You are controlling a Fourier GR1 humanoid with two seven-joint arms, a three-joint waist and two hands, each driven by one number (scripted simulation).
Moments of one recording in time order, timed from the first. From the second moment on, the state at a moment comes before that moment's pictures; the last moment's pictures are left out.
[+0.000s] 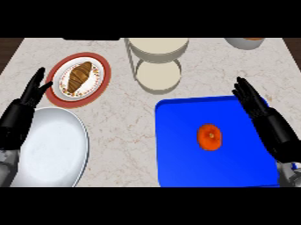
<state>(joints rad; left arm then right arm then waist) -0.15 0.53 -0.17 -1.52 0.13 0.19 -0.09 -0.13 -0.52 0.31 -1.66 -0.34 -0.10 -0.08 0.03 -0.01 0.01</state>
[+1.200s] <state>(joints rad) -0.05 0.42 -0.13 -1.56 0.31 0.13 0.14 -0.12 -0.60 0.44 -1.71 0.28 -0.30 -0.01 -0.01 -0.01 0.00</state>
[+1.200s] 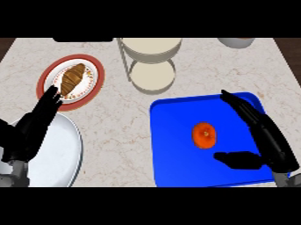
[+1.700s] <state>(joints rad) -0.07 0.41 -0.12 -1.56 0.31 0.12 0.15 -0.21 -0.76 0.63 -1.96 0.41 0.11 0.48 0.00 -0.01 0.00</state>
